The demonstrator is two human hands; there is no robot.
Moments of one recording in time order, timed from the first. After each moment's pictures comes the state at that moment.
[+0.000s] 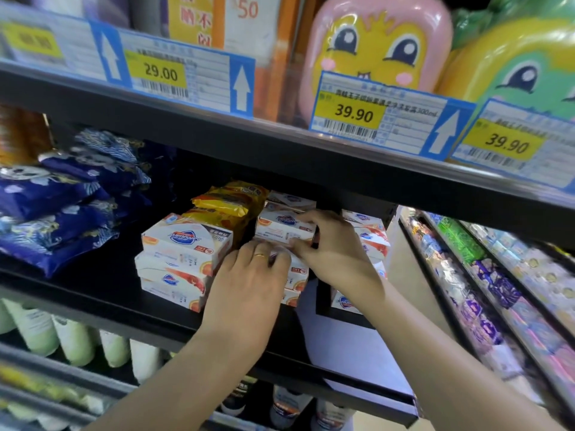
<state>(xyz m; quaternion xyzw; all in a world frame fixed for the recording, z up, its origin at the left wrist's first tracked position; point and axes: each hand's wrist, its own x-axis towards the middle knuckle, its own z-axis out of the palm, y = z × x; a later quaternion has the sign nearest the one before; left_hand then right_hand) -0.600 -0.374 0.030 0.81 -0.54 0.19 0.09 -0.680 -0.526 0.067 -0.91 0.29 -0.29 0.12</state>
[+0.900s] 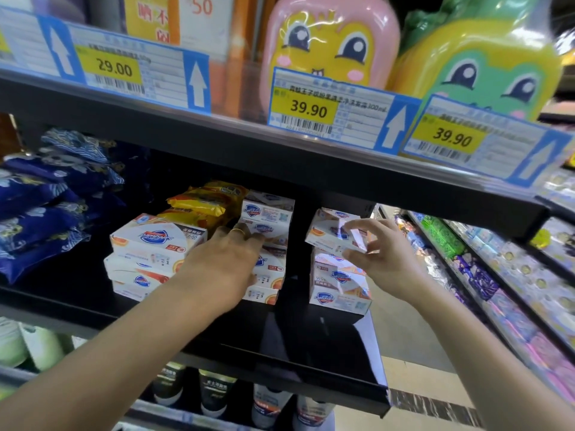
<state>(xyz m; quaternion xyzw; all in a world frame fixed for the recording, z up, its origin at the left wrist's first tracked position) -0.574 -0.393 0.066 0.82 -0.57 0.07 0.06 -0.791 -0.574 0.076 -0.86 0.36 -0.28 0.22</state>
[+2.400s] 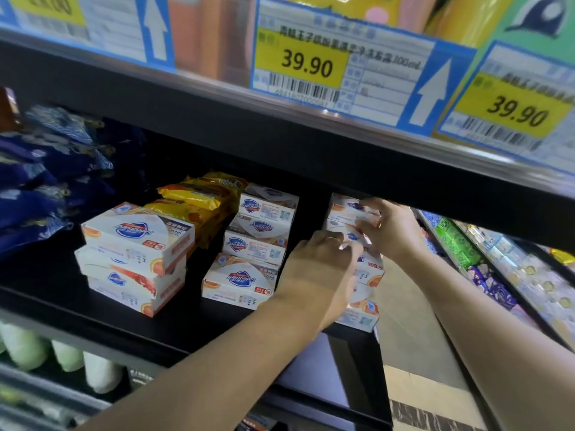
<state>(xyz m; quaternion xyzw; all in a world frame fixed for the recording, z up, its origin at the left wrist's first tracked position) -0.664 -0.482 0.048 0.73 -0.63 0.09 0.24 -0.746 -0.650 0.084 -0.83 0.49 -0.23 0.10</state>
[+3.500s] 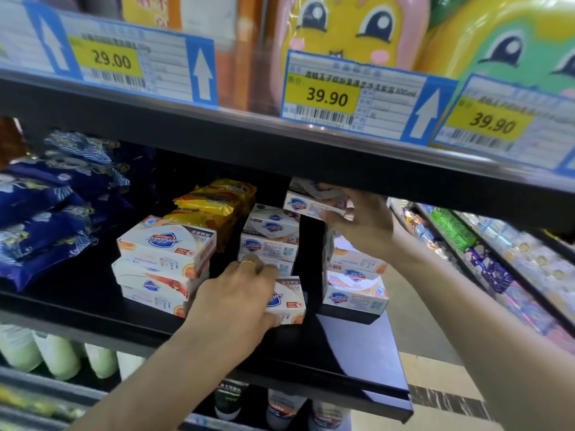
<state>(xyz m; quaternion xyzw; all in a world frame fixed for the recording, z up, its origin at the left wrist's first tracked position) -0.594 -0.371 0.025 0.79 -0.59 0.10 0.13 -0.723 -0.591 0.091 -0.91 0.26 -0.29 0.14</state>
